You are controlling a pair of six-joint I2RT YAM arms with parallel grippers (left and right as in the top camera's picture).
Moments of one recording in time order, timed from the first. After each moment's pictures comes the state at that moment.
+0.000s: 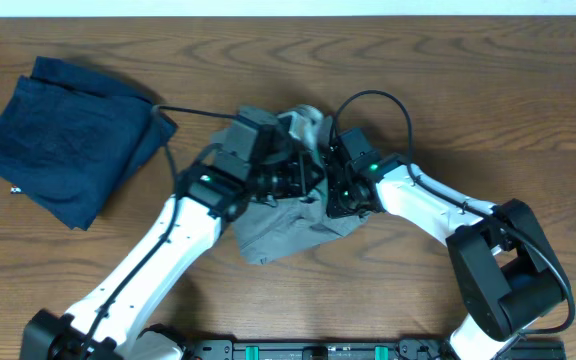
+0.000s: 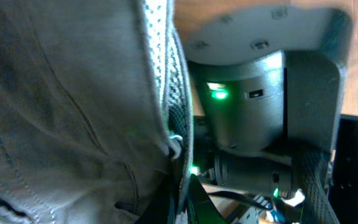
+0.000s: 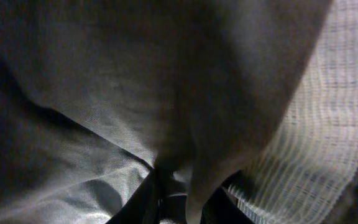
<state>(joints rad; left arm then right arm) -0.53 1.42 1.03 -0.42 0.54 -0.67 0.54 1.83 1.03 -0.50 -0.22 0.37</state>
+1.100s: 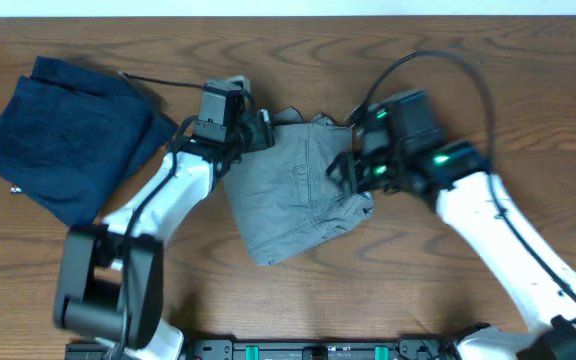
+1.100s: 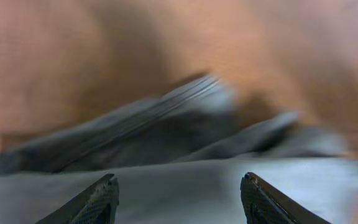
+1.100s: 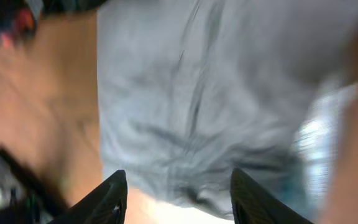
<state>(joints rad) -0.27 1.76 1.05 -0.20 0.16 -0.46 0.46 1.50 1.14 -0.71 -0.40 0.28</state>
